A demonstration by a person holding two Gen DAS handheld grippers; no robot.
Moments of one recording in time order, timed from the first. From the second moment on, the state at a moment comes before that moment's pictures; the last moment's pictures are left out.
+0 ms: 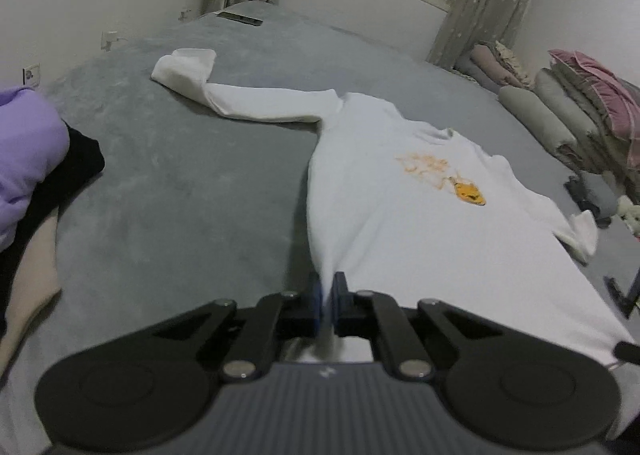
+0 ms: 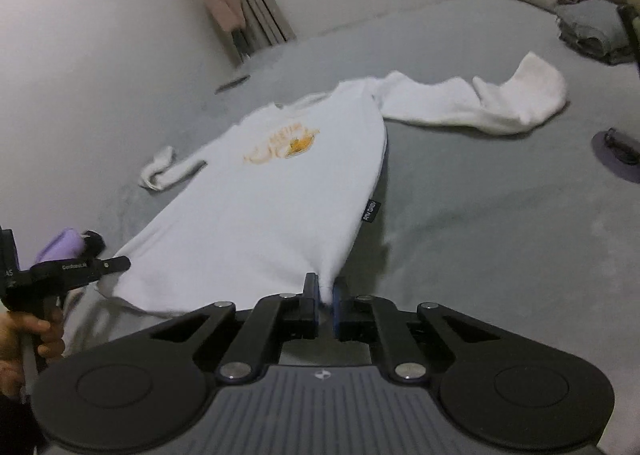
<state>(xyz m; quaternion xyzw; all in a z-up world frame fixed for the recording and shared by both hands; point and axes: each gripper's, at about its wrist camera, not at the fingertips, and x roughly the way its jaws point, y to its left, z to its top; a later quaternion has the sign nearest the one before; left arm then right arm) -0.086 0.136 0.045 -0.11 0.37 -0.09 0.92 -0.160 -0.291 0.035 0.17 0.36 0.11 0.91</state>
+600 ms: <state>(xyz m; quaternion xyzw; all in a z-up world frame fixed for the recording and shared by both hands) -0.045 0.115 0.063 -0.09 0.36 -0.07 0.93 -0.109 -0.339 0.028 0.15 0.33 -0.02 0.93</state>
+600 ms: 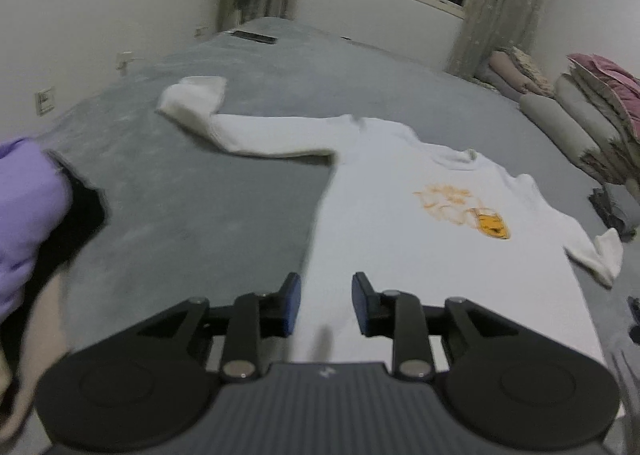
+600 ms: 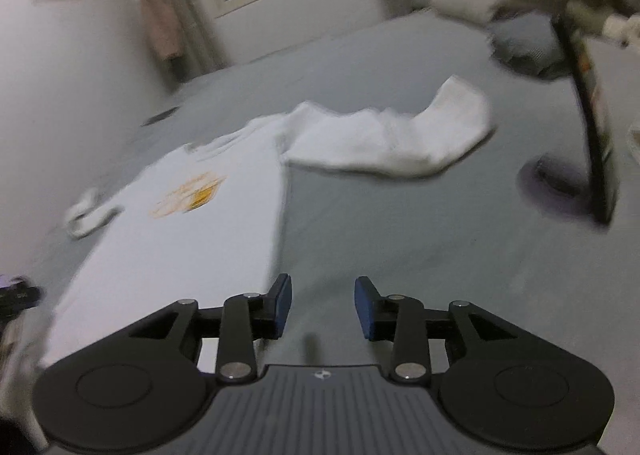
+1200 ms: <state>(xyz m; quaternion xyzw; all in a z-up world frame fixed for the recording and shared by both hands) 0.052 0.010 0.003 -0.02 0.36 -0.16 0.92 0.072 -0.371 0.007 -0.06 0.38 -0.08 0.92</state>
